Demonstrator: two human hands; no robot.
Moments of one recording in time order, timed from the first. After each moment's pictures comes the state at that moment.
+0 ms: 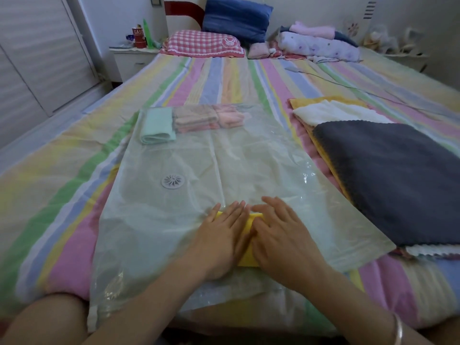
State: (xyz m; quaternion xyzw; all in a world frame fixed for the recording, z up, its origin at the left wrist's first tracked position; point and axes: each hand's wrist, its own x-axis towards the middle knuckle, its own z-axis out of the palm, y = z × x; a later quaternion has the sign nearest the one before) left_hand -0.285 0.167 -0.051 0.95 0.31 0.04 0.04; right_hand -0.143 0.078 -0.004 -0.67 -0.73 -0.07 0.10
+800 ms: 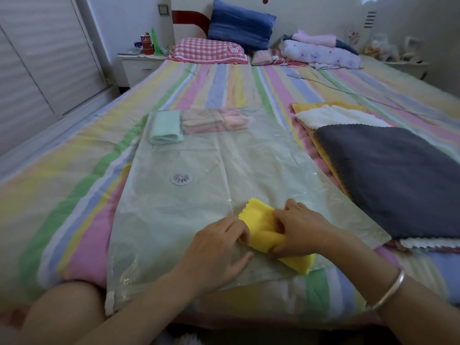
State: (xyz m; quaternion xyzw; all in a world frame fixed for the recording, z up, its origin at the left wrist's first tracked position) left_hand -0.320 0.124 -0.024 0.92 0.26 0.27 0.09; right_hand -0.111 0.090 0.013 -0.73 -0.67 0.10 -0.10
